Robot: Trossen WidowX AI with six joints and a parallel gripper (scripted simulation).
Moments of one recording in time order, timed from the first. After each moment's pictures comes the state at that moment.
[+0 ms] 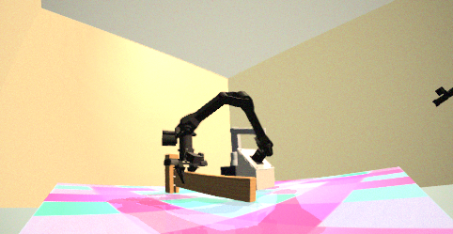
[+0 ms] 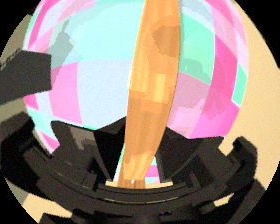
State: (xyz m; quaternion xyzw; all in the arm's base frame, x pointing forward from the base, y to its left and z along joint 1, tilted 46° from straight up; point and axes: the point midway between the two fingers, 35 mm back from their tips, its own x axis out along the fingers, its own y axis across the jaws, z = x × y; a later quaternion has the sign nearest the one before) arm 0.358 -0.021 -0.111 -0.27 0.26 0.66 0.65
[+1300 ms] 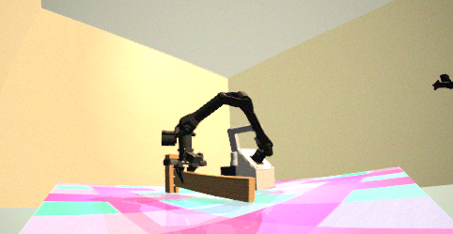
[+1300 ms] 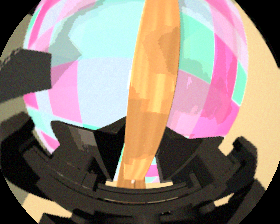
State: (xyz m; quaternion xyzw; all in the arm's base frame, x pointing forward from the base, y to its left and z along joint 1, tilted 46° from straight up) arm 0.358 -0.024 -0.113 -0.27 0.26 0.66 0.65
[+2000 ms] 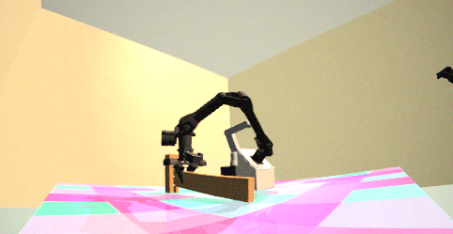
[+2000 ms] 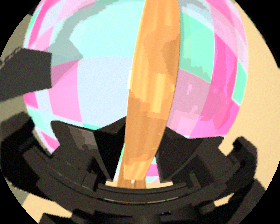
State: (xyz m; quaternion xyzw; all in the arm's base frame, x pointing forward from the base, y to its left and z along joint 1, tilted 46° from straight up) arm 0.358 -0.026 -0.114 -0.27 0.26 0.66 0.65
